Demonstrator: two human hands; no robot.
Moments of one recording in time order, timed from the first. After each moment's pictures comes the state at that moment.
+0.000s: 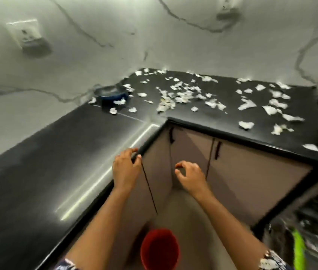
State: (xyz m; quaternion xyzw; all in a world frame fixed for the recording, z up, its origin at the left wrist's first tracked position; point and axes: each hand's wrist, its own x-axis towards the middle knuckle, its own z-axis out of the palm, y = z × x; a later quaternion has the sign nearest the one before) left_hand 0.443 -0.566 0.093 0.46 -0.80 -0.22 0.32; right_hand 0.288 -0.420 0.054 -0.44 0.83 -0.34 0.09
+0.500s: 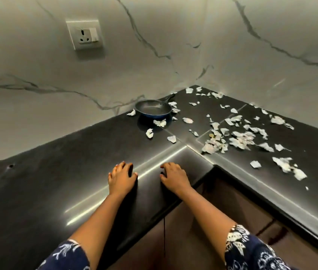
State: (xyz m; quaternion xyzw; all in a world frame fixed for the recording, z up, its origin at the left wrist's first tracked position) left_hand 0.431 -0.787 0.041 0.64 -0.73 -0.19 0.15; right_hand 0.243 -0.718 0.060 -0.64 0.74 -0.16 0.14
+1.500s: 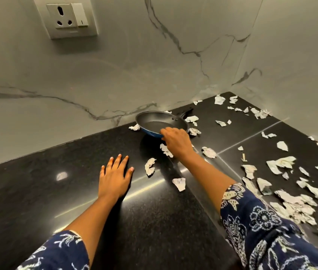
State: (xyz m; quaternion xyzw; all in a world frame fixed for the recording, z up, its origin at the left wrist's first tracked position) left_hand 0.370 -0.962 0.028 0.67 -0.73 -0.08 0.11; right_hand 0.139 -1.020 0.106 -0.78 0.60 -0.14 -0.12
